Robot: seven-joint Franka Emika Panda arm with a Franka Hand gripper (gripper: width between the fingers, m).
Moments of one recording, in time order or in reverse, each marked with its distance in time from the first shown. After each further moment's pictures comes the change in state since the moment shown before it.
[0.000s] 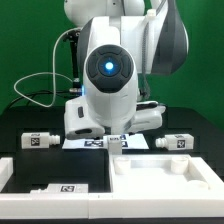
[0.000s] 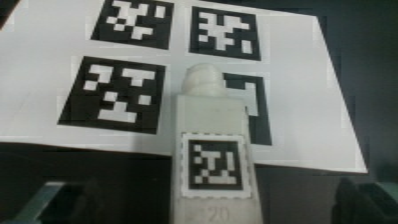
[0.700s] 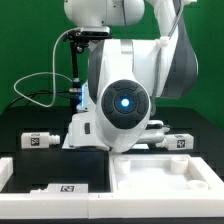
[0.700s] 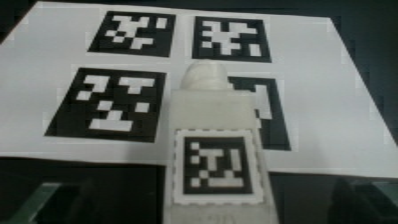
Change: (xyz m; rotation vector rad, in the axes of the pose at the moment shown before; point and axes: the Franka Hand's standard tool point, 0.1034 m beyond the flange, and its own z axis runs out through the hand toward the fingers) arm 0.013 0.000 0.020 -0.057 -0.126 0.077
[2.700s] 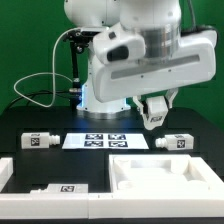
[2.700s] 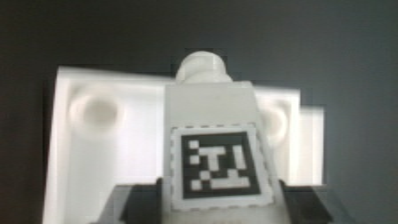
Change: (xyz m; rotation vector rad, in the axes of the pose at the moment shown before) arm -0.019 -0.058 -0.205 0.054 0.782 -0.160
